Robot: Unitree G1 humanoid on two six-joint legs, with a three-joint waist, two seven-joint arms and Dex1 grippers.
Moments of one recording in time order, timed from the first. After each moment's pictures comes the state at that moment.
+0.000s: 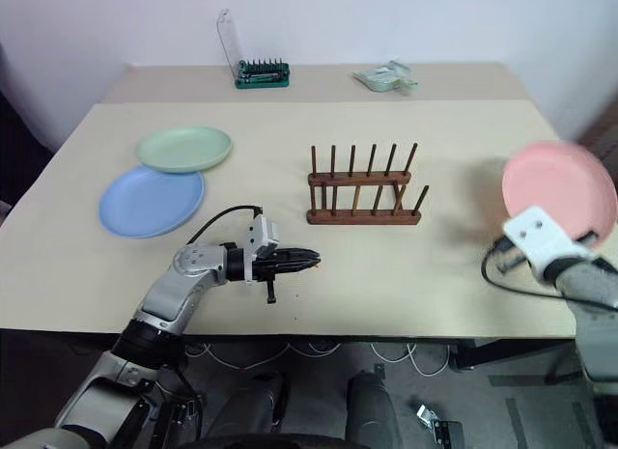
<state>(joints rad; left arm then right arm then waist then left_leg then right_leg) -0.40 0.31 -0.25 0.10 -0.24 0.19 -1.03 -0.06 -0.84 -0.36 -0.20 0.03 0.32 0.46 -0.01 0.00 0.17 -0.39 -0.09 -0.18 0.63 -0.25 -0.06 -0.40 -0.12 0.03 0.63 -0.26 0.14</state>
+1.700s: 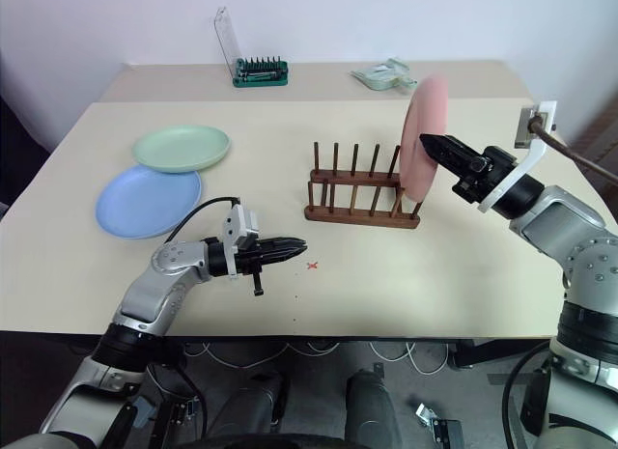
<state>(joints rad) -0.36 0.38 -0.19 0.01 -0.32 0.22 -1.02 -0.44 -0.72 -0.45 -0.09 1.20 0.91 0.45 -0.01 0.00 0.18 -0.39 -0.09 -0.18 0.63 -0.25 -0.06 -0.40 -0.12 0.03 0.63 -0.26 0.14</state>
